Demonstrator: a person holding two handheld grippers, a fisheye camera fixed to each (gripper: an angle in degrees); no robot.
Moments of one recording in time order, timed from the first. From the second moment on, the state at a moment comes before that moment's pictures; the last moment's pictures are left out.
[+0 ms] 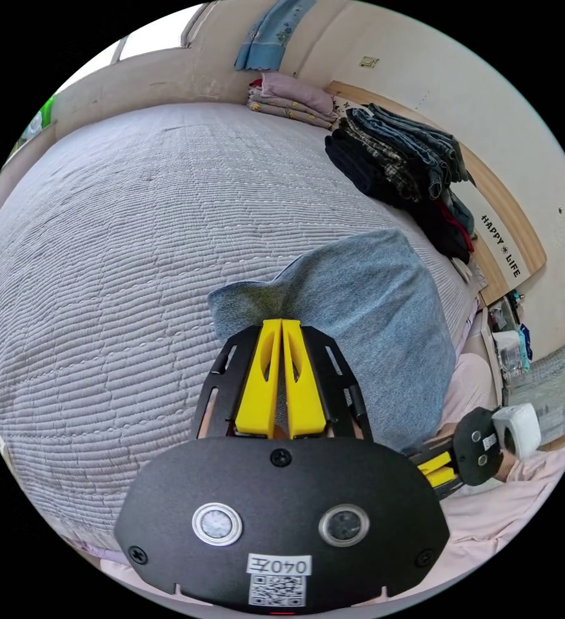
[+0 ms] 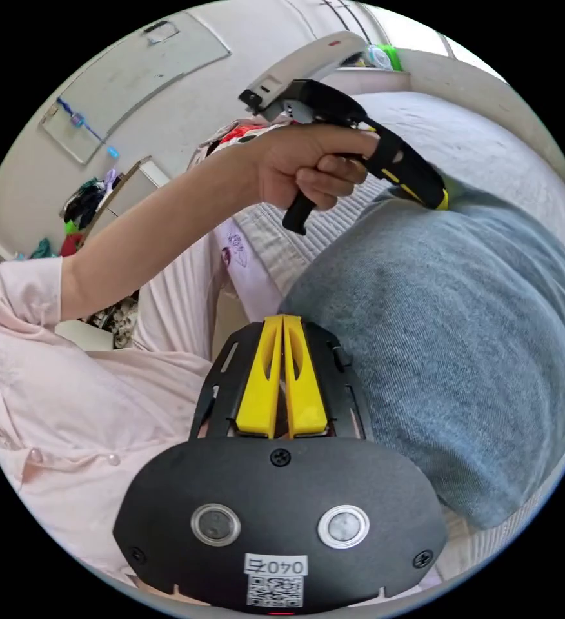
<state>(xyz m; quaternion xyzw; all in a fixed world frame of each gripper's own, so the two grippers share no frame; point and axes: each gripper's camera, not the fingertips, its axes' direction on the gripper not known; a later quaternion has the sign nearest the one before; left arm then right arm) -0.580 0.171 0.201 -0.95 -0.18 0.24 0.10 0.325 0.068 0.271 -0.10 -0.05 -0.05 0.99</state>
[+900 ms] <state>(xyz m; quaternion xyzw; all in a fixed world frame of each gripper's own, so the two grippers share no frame) -0.551 0.178 0.211 -0.94 -0.16 0.28 0.08 0.278 0.121 0.245 -0.04 0.06 0.13 0.99</state>
